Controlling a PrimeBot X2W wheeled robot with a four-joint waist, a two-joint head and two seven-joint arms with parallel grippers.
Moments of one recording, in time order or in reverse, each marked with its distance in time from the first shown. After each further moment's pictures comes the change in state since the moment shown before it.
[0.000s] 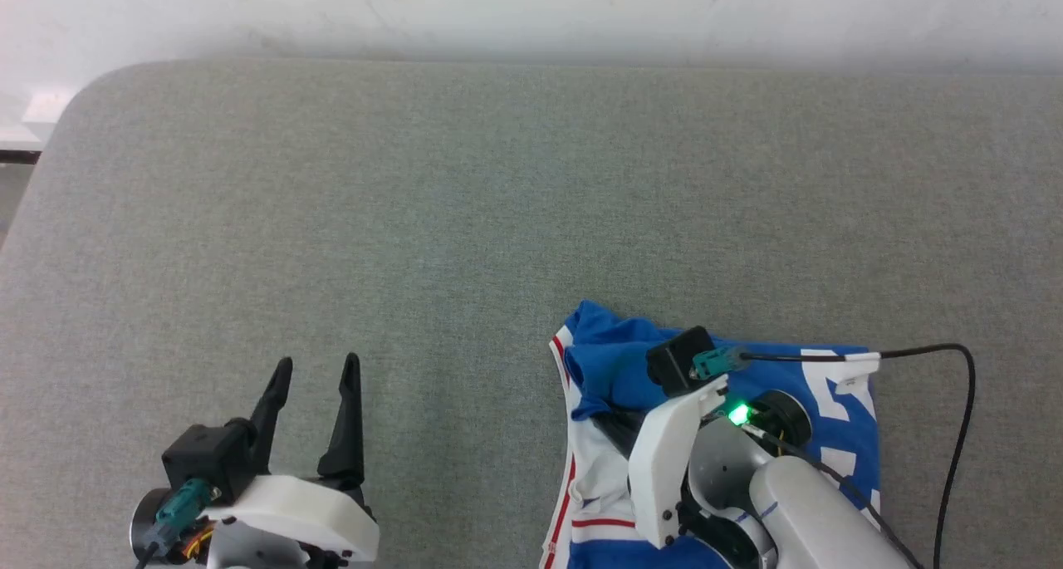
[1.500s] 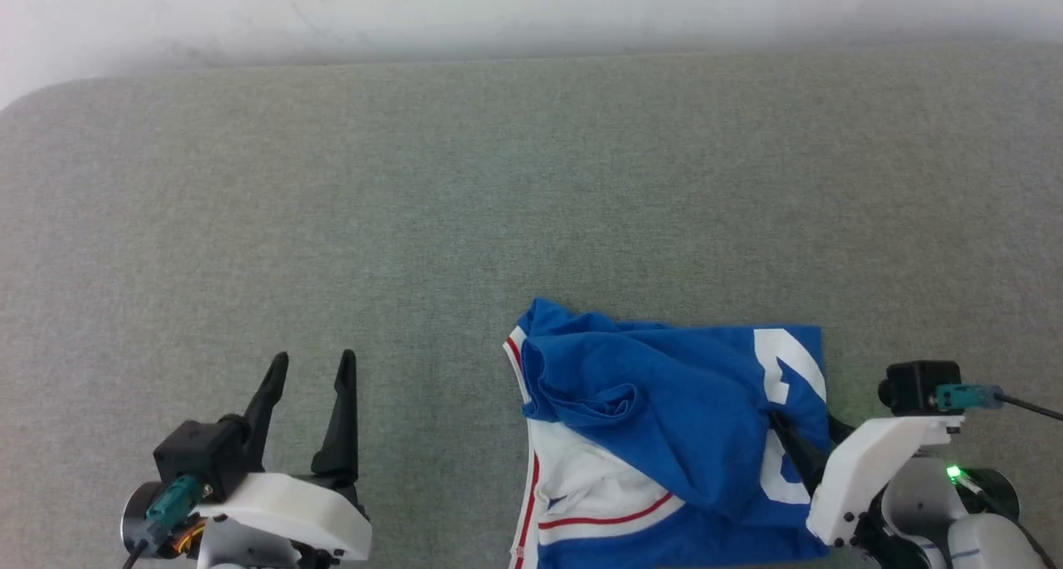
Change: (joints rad) left arm -0.004 0.025 -0.002 -0.010 -0.009 -0.007 0.002; right arm 0.251 -0.005 -0.500 -0.201 -0.062 0.000 0.105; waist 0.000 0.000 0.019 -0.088
